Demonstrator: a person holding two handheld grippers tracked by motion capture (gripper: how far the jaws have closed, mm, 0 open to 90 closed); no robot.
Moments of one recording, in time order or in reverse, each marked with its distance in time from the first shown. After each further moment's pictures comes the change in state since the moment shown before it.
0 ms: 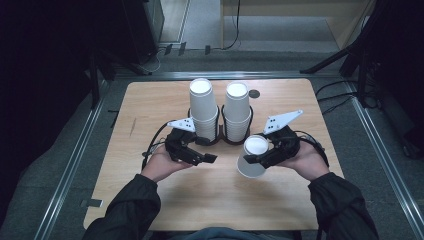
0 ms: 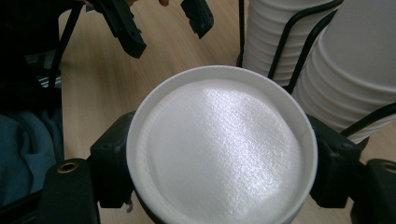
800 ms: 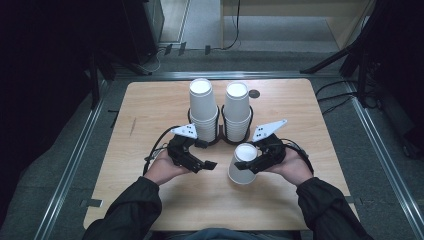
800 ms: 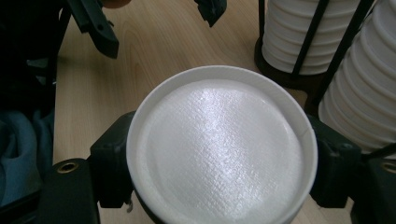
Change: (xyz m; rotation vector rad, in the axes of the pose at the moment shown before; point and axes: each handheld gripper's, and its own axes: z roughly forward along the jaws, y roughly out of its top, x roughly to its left) left arm 0.001 -0.015 0.016 0.024 0.002 0.024; right arm -0.006 -0.019 0.045 -0.006 0.064 0.033
